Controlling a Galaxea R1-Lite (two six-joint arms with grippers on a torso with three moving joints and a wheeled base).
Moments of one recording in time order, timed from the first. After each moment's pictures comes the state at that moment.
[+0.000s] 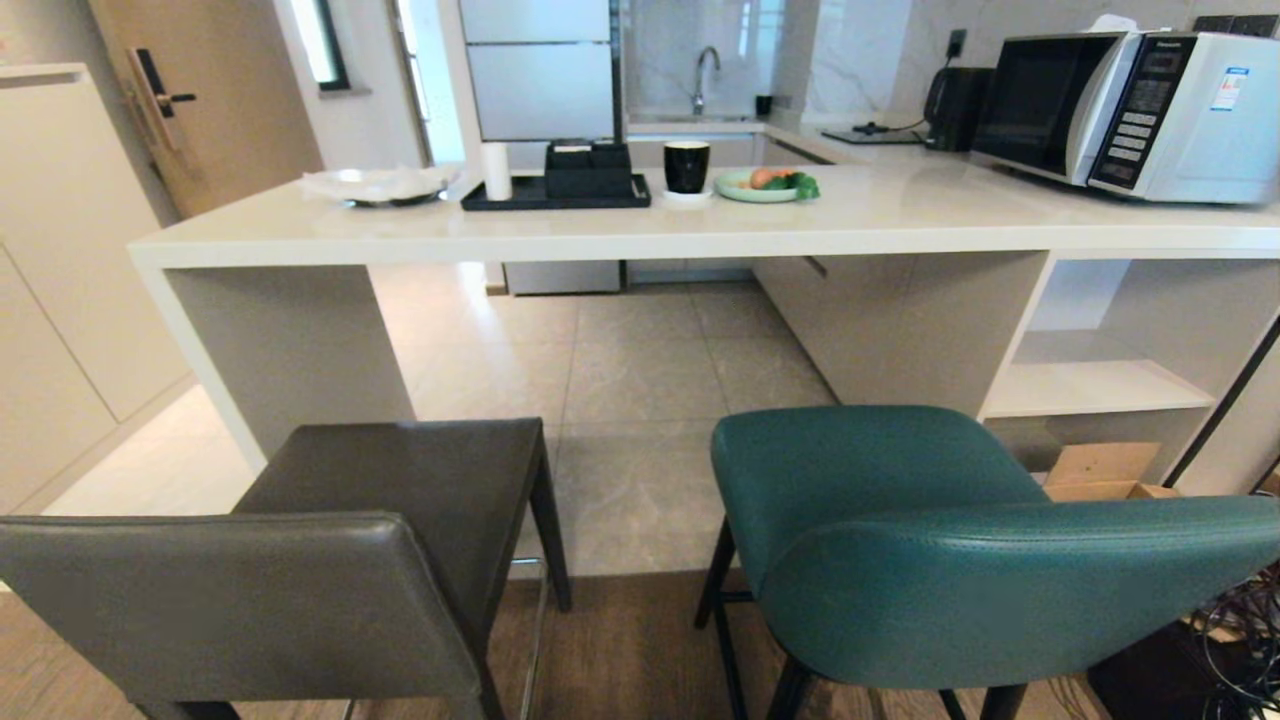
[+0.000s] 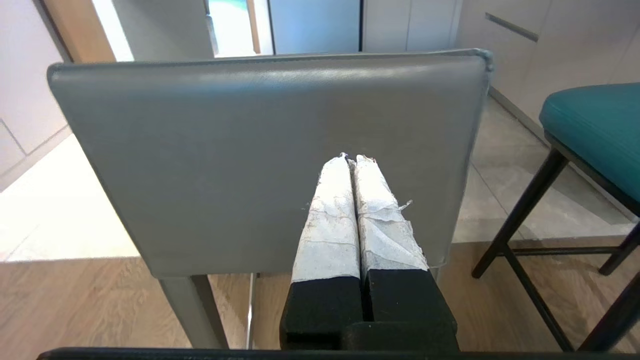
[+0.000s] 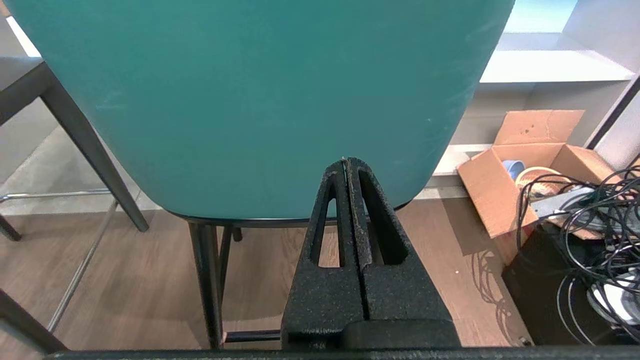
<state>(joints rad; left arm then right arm) 0.00 0.00 0.00 -0.11 -0.01 0.04 0.00 0.00 0.00 0.00 0.00 -0.04</state>
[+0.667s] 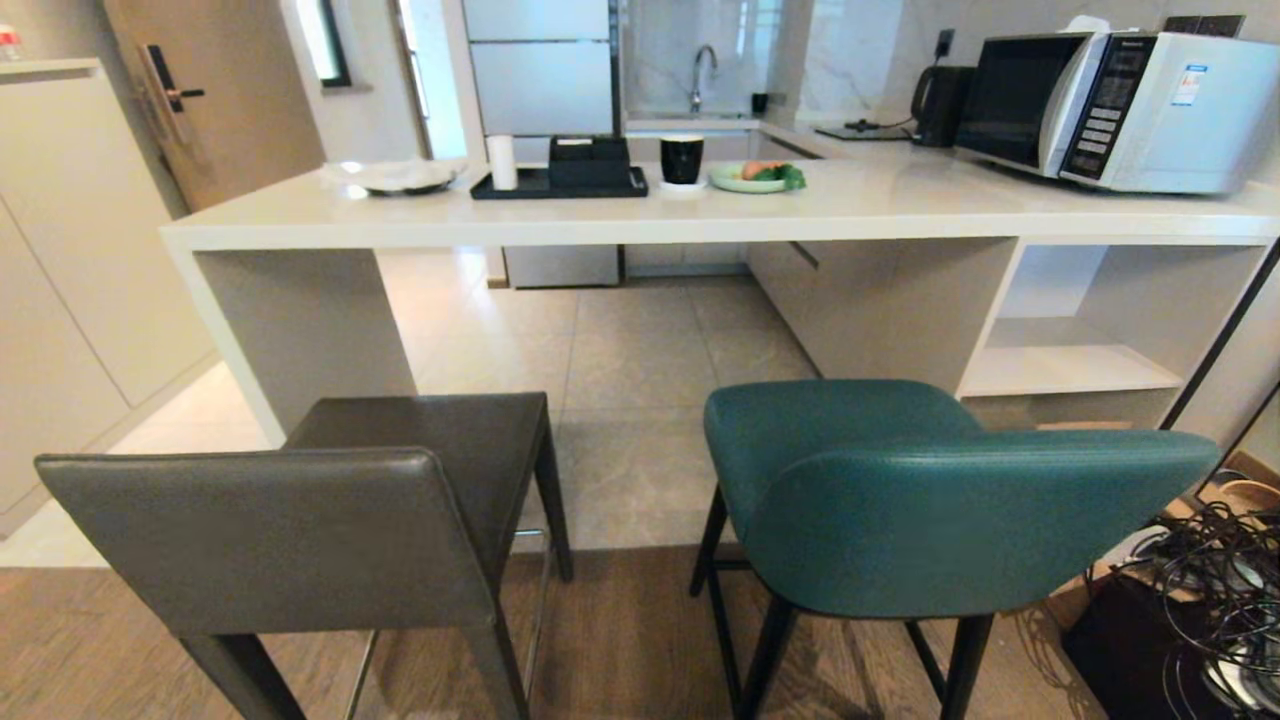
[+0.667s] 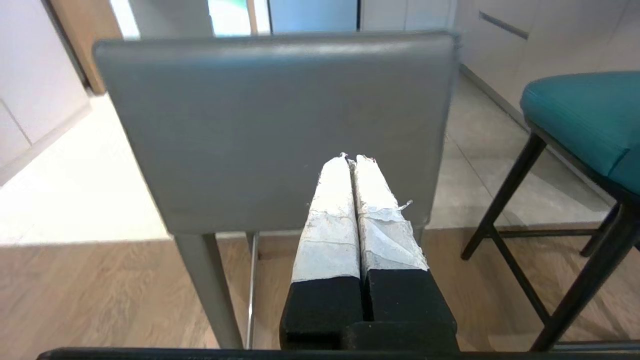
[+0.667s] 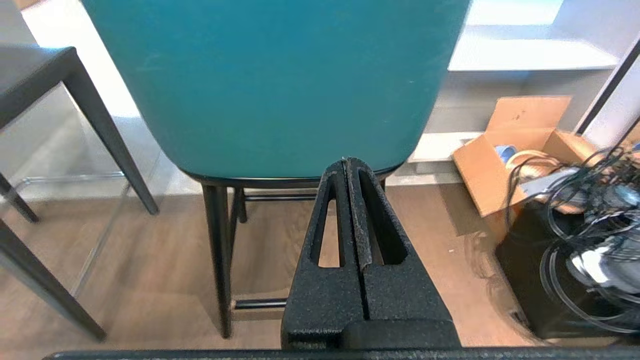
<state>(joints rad) 0.00 0.00 0.00 -0.11 -0.01 0.04 0.00 0.00 0.00 0.00 0.00 -0.03</state>
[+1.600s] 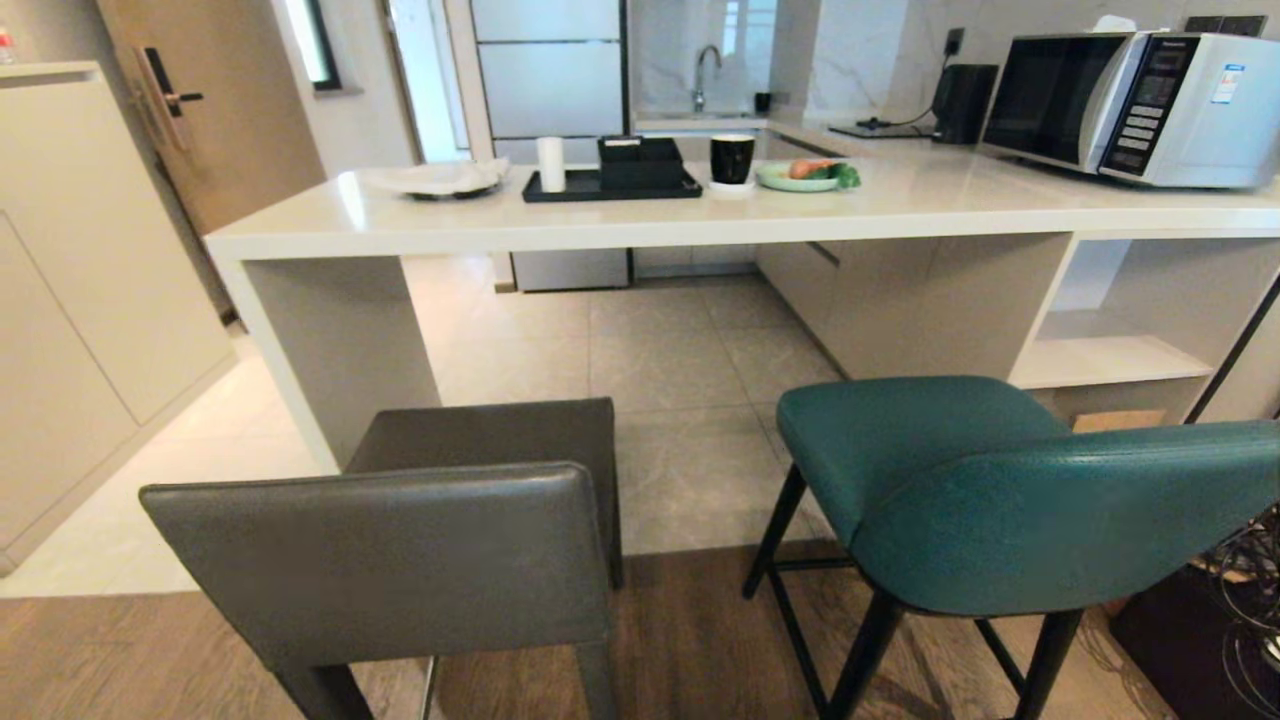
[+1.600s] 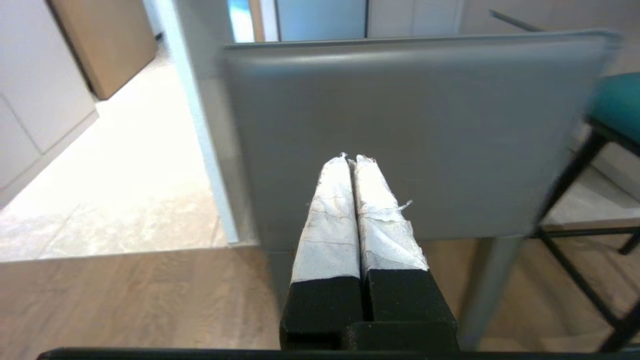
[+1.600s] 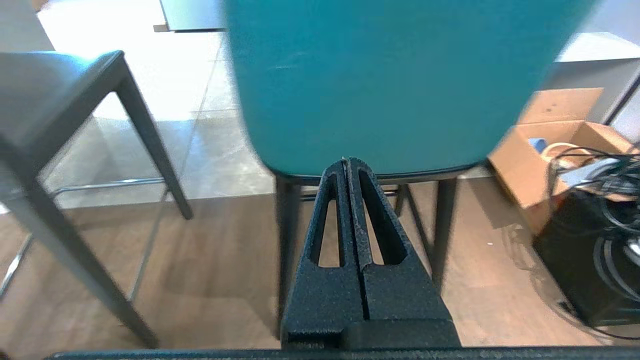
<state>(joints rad) 0.00 0.00 0.00 -0.11 -0.01 0.04 0.00 0.00 0.00 0.00 0.00 -0.03</state>
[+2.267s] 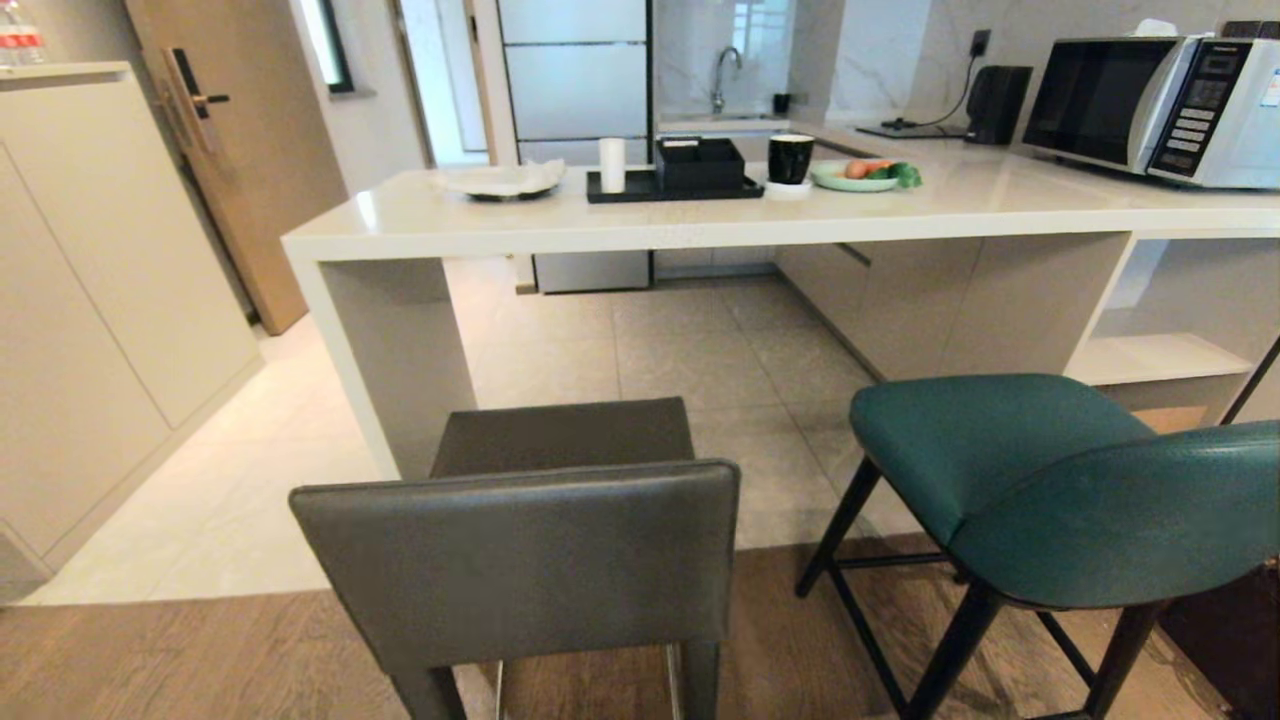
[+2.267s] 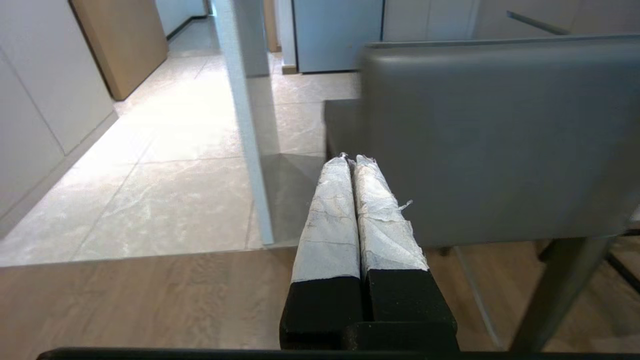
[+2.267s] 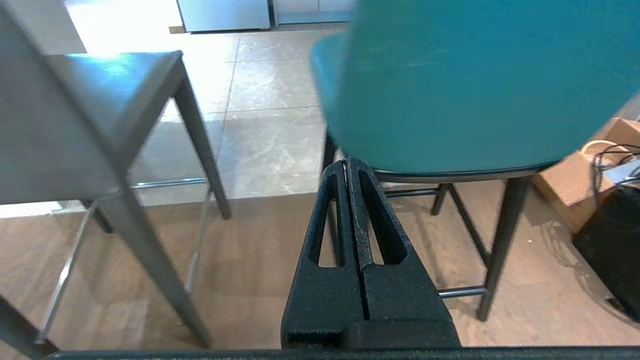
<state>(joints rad) 0.00 0.00 0.00 -0.11 -0.01 0.03 0.00 0.00 0.00 0.00 0.00 -0.03</state>
